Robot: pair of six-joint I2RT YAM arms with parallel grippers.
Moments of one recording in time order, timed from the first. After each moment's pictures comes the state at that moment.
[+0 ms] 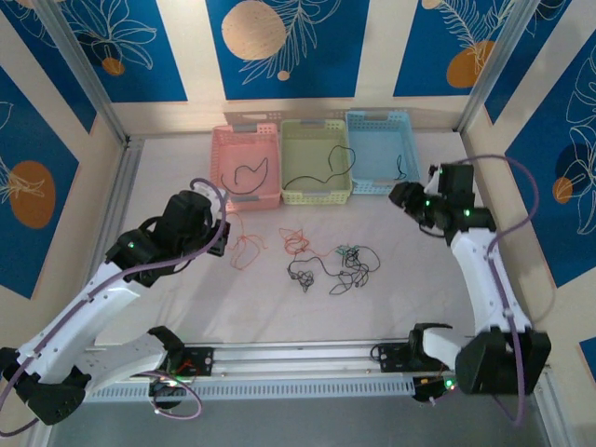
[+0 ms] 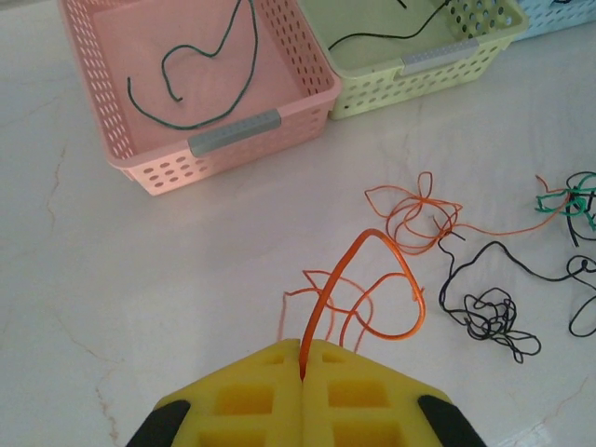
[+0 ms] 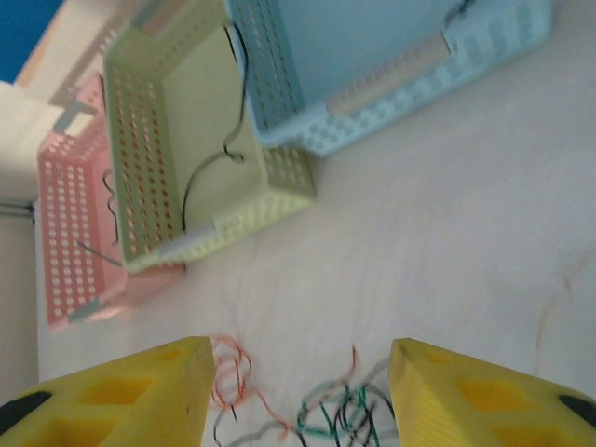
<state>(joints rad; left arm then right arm) -0.66 0.97 1.13 -0.91 -0.20 -0.24 -0.04 1.19 1.08 -0.68 -0.34 0.59</state>
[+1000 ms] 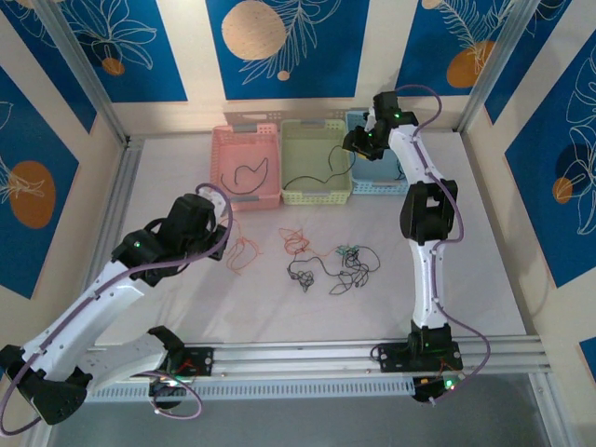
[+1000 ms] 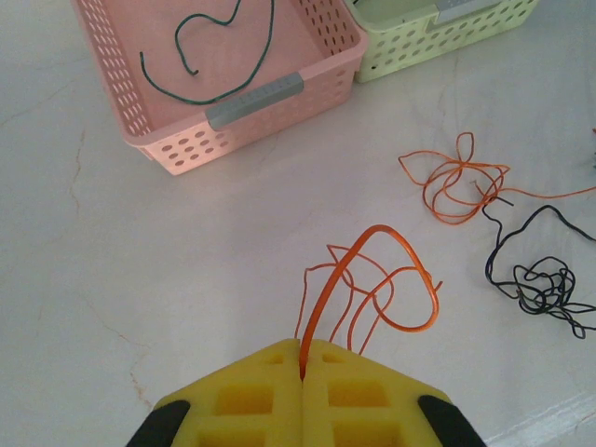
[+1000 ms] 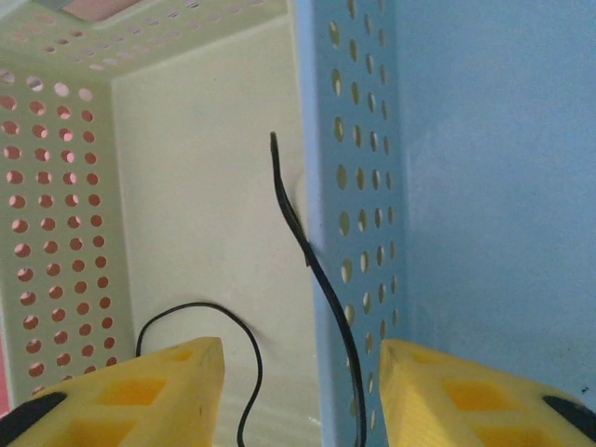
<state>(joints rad) -0.65 0.98 1.08 -0.92 -0.22 -0.17 0.12 2.43 2.36 -0.98 -0.36 0.39</state>
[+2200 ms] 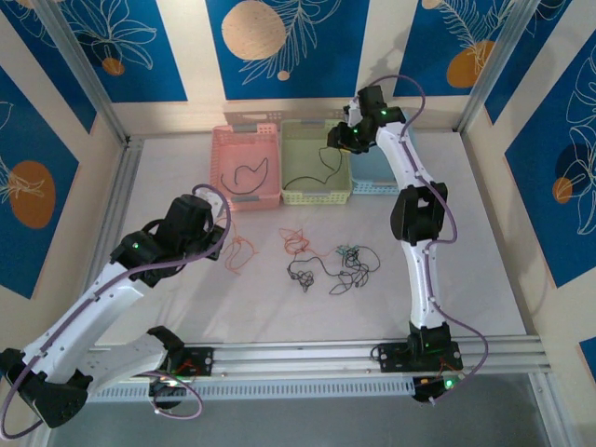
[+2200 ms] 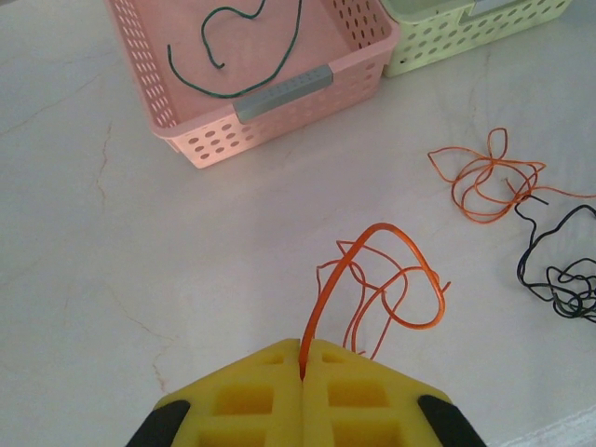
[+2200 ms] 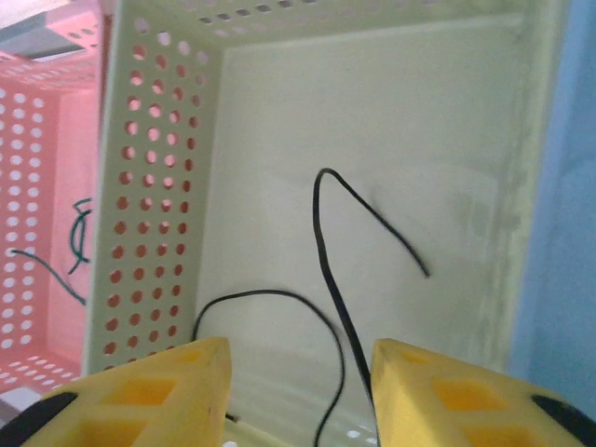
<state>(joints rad) -0.62 0.97 1.06 -0.92 -0.25 -0.16 0.18 2.47 2.49 -1.03 -0.39 0.30</state>
